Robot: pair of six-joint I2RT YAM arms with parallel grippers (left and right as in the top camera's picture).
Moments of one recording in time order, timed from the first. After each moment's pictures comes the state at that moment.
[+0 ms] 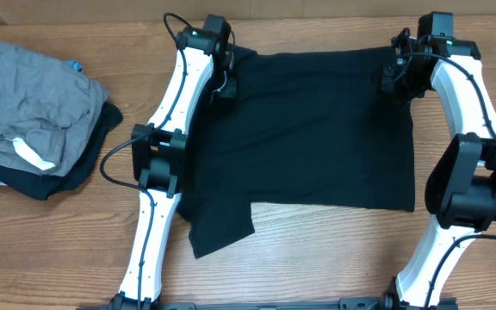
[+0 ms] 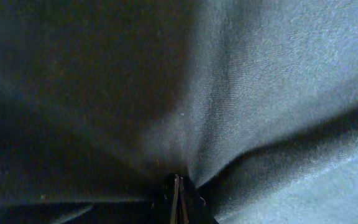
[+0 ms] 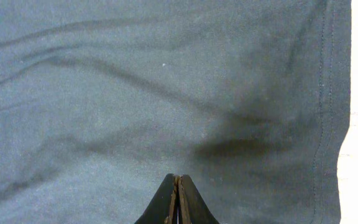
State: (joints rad) left arm -0.27 2.76 2.65 -1.39 0.15 -0.20; right arm -0.13 2.15 1.84 -0.94 -0.25 0.02
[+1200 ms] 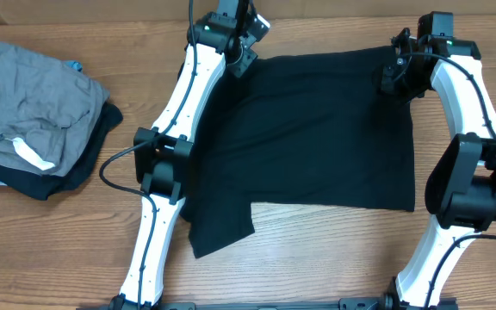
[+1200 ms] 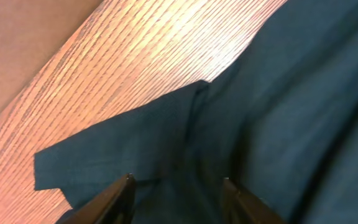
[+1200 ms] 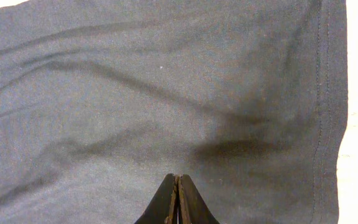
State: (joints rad) left arm -0.33 2.64 2.62 -0.99 -0.03 0.42; right arm -0.13 2.15 1.84 -0.94 -0.25 0.02
